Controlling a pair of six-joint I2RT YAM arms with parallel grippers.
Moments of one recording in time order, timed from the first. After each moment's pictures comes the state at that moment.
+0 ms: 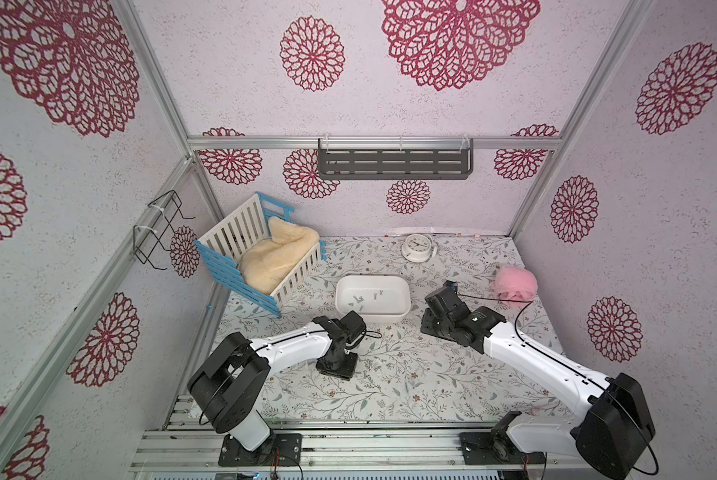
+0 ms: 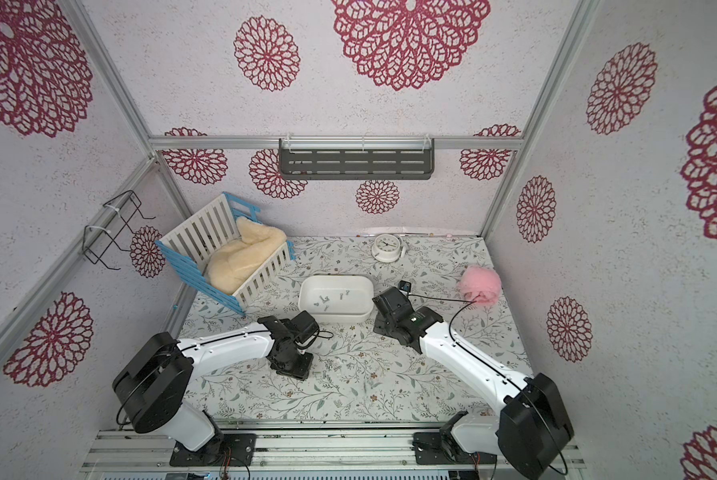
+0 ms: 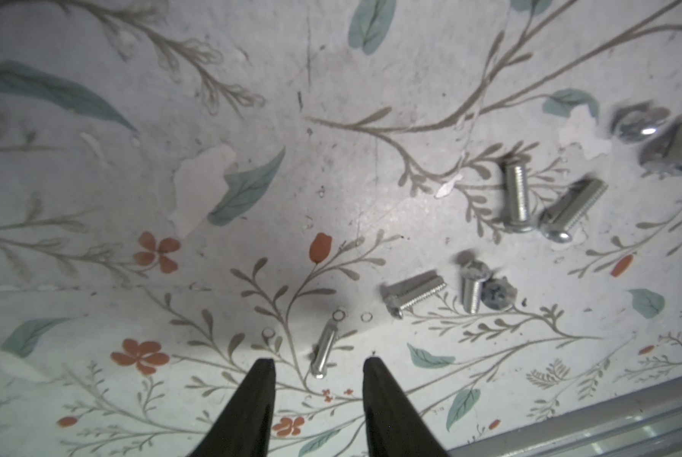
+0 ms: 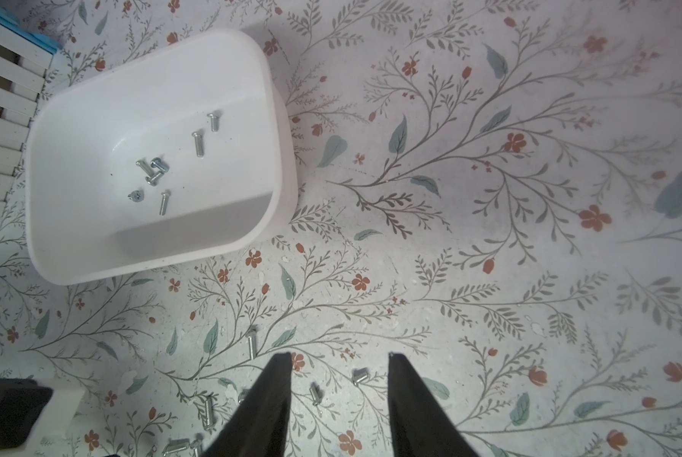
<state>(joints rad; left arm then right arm) -0.77 1.63 0.93 -0.80 0.09 -0.49 0.61 1.29 0.98 -0.69 0.23 0.80</state>
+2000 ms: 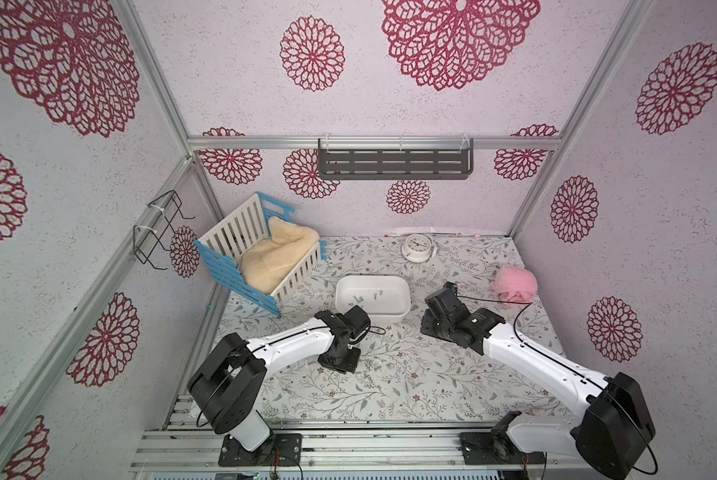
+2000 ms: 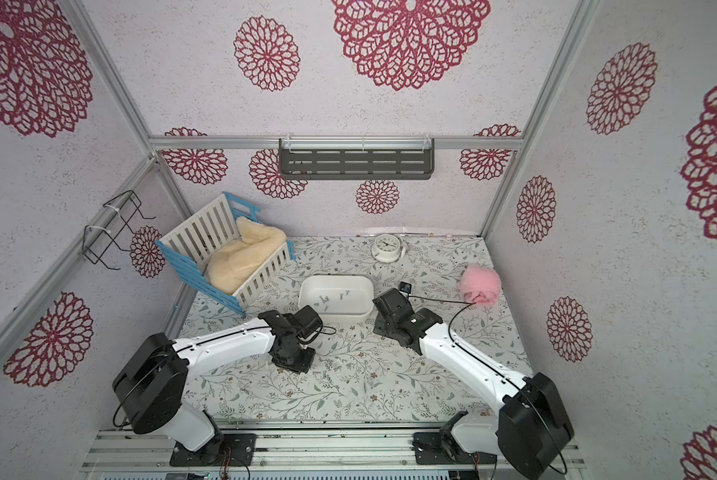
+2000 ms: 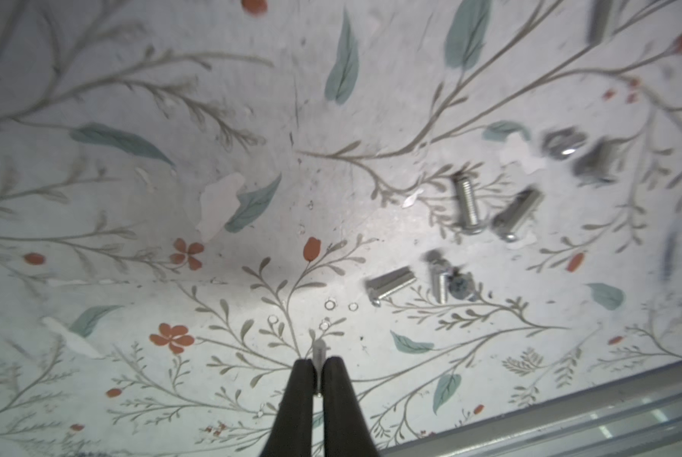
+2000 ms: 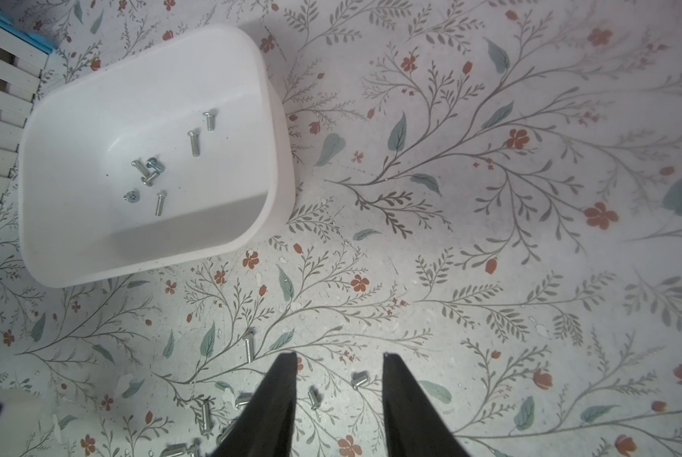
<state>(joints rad) -0.77 1.60 1.05 -0.90 0.03 -0.46 0.60 1.29 0.96 -0.67 0.23 0.80</state>
